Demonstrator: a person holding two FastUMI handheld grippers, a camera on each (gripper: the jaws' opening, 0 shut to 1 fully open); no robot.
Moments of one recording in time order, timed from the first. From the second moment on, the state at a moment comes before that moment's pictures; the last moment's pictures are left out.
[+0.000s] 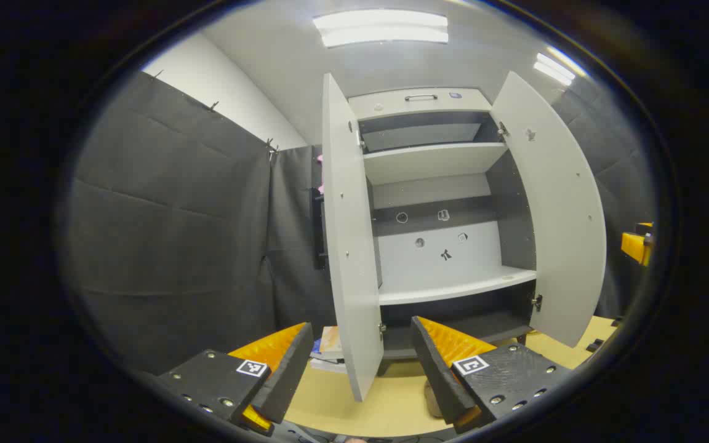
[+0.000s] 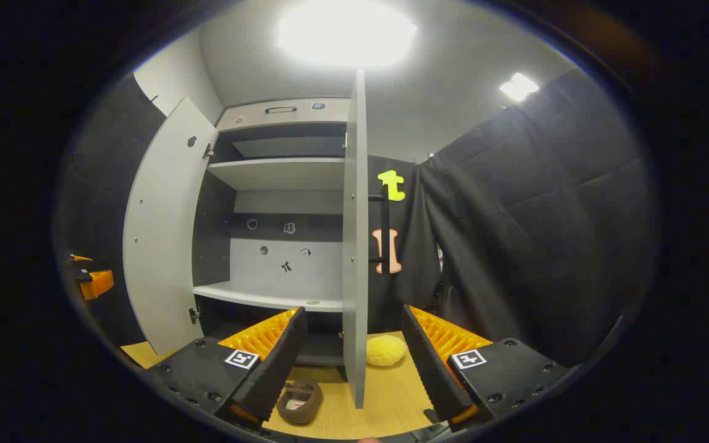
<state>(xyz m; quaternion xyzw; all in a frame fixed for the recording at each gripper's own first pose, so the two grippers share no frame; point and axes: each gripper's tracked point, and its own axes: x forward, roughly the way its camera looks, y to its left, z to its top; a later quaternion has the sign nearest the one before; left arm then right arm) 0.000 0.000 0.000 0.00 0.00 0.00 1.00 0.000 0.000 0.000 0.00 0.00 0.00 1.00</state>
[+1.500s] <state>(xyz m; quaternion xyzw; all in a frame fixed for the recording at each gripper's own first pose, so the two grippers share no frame) 0.003 -0.001 0.002 0.01 -0.02 0.01 1.00 0.046 0.091 -0.056 -0.01 0.06 0.09 0.99</state>
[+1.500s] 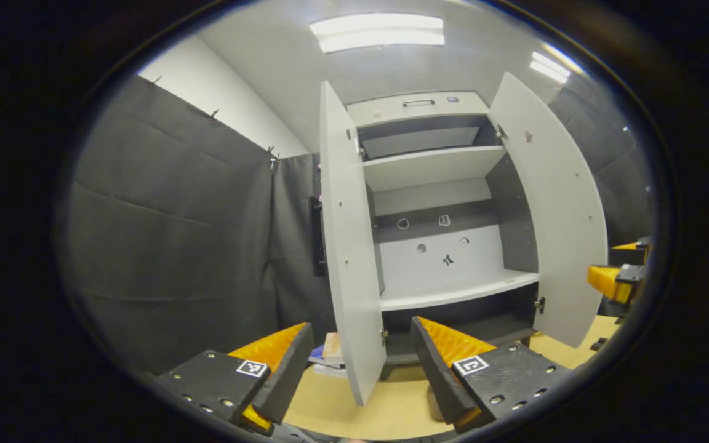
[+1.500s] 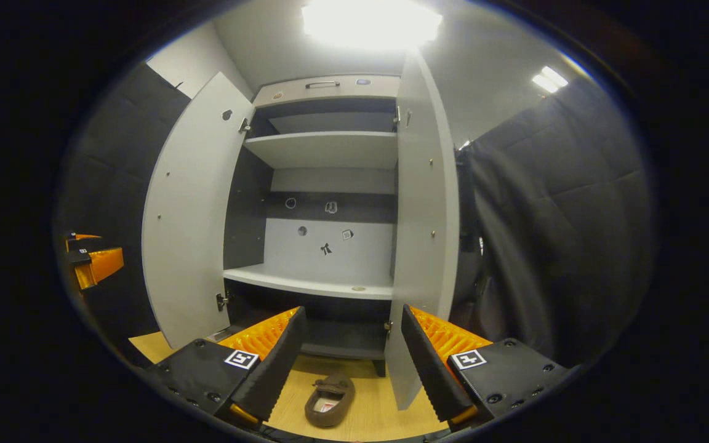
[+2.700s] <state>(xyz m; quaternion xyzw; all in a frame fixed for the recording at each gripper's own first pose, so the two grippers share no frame) 0.042 0.021 -0.041 0.02 0.04 0.07 1.00 0.103 0.166 -0.322 -0.02 0.39 0.18 0.91</state>
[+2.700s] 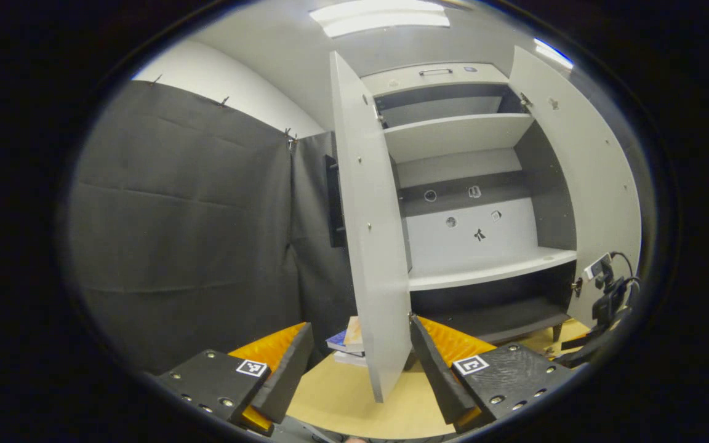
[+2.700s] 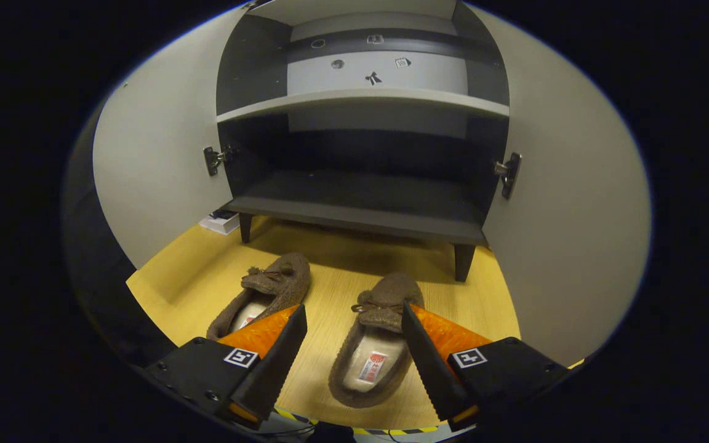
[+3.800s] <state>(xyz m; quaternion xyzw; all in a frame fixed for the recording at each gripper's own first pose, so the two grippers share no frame) 0.027 0.013 -0.038 0.02 0.04 0.06 1.00 0.107 0.174 -0.395 0.03 0.48 0.13 0.87</state>
